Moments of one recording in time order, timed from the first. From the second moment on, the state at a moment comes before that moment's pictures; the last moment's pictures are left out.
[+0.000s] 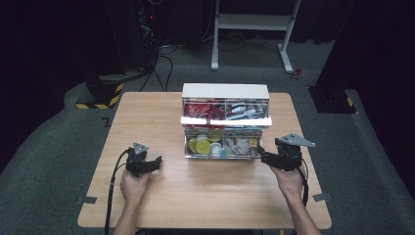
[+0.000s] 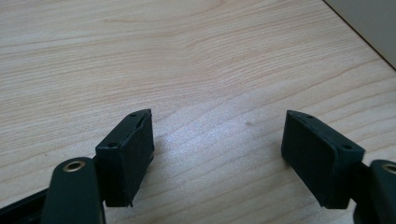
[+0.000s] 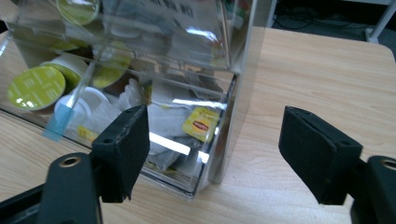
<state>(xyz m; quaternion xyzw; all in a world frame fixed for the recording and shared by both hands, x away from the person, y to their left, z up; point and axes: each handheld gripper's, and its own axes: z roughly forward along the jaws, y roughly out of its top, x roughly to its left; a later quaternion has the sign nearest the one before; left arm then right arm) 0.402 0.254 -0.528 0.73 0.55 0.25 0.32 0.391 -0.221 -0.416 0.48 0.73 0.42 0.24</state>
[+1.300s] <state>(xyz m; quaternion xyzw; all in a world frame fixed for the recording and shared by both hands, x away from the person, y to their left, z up) 0.402 0.254 -0.528 0.73 0.55 0.25 0.32 0.403 -0.195 -0.368 0.45 0.74 0.43 0.25</state>
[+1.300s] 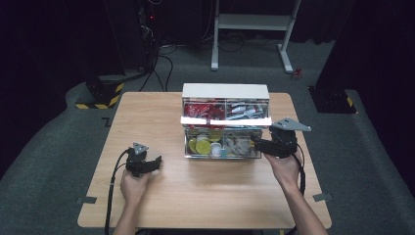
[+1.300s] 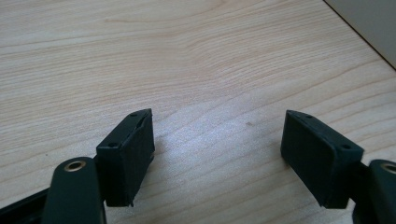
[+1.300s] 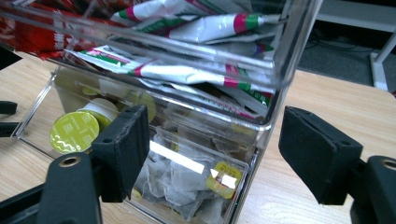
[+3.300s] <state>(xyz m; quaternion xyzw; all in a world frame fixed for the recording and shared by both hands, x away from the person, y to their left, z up) 0.402 0.254 -0.528 0.73 0.55 0.25 0.32 0.423 -0.191 -0.315 0.45 0.71 0.46 0.29</state>
